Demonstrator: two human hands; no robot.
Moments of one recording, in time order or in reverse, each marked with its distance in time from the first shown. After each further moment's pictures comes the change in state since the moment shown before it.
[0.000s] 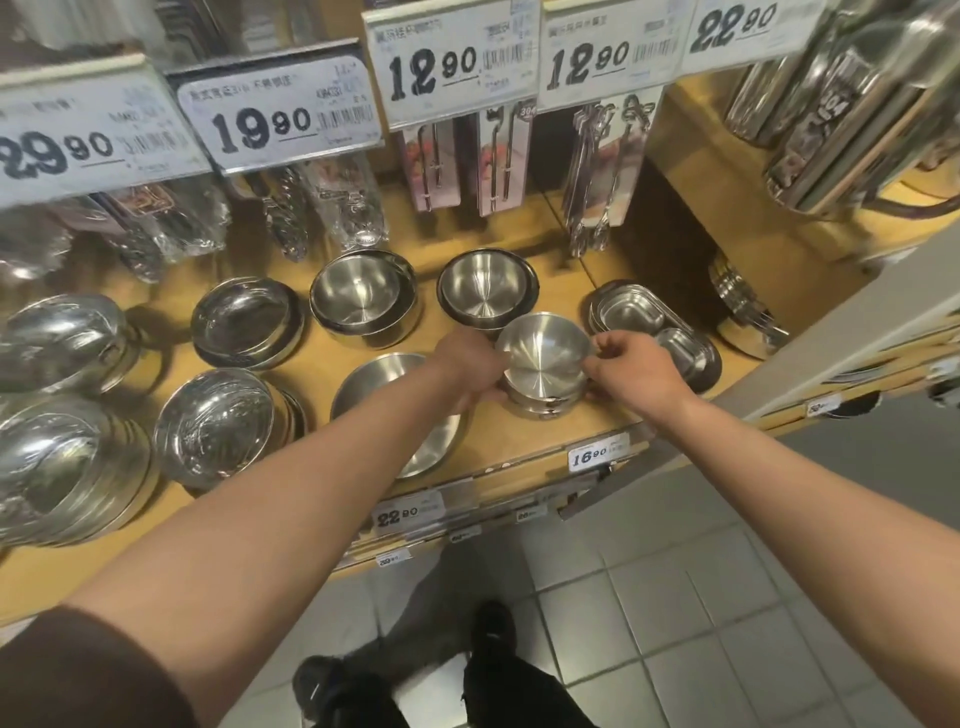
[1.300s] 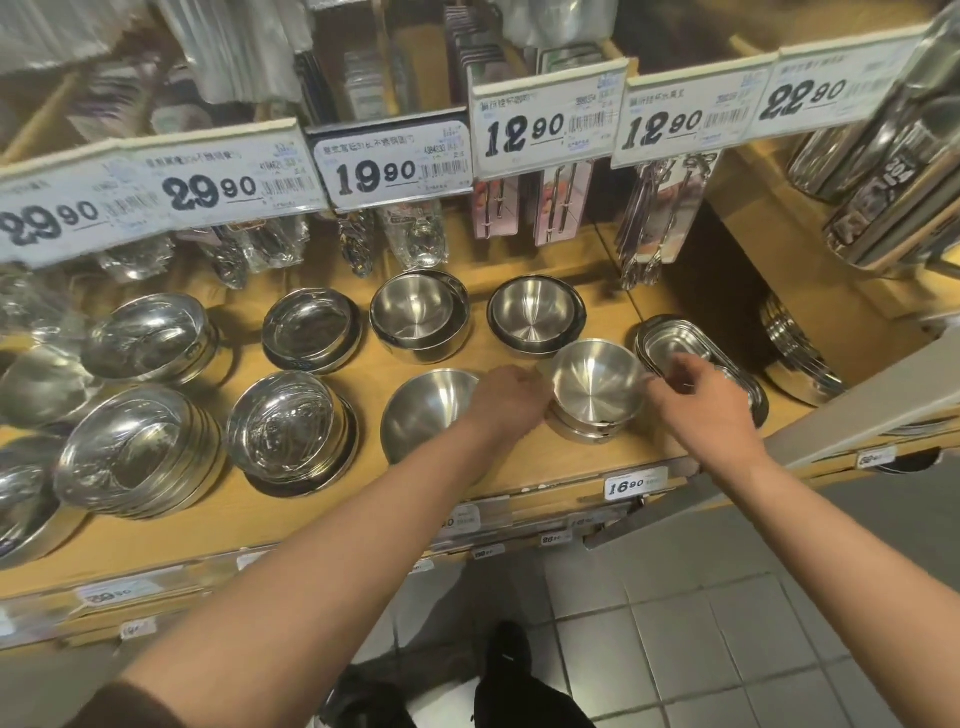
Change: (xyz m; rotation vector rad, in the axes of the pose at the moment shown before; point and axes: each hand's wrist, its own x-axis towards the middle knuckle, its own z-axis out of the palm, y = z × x) left_hand -0.049 -0.003 -0.001 -0.022 0.122 0.024; right_hand -0.024 -0.006 -0.010 -0.157 0.193 -0.097
